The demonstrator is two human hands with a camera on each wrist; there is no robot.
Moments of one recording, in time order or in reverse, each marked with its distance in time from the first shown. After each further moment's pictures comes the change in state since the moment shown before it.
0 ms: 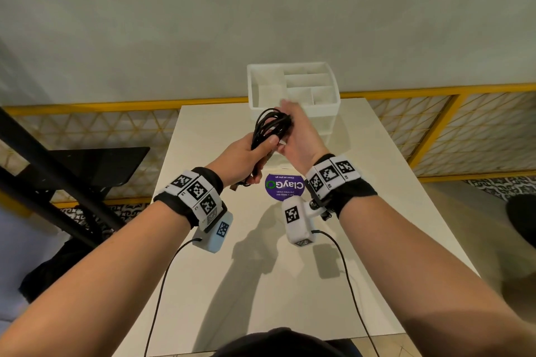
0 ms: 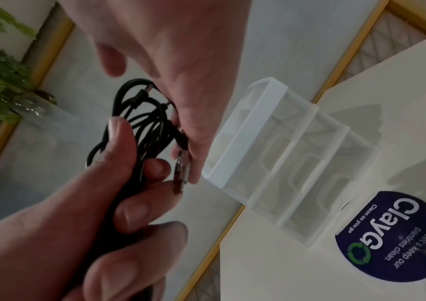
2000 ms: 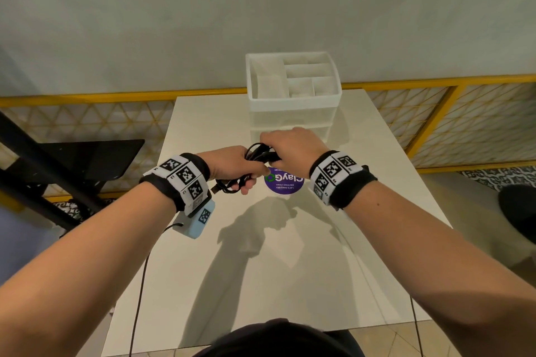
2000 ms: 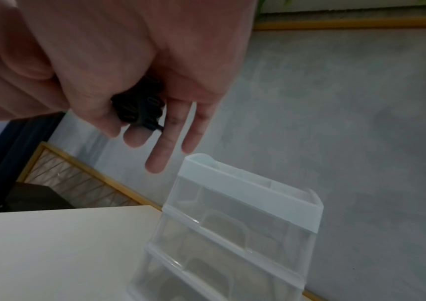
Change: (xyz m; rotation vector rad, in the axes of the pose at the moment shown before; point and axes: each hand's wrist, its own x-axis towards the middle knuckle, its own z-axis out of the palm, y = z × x) left_hand 0.008 -0.017 -0.021 0.243 -0.372 -0.296; right_hand 0.001 0.015 -0.016 -1.903 -0.342 -0.553
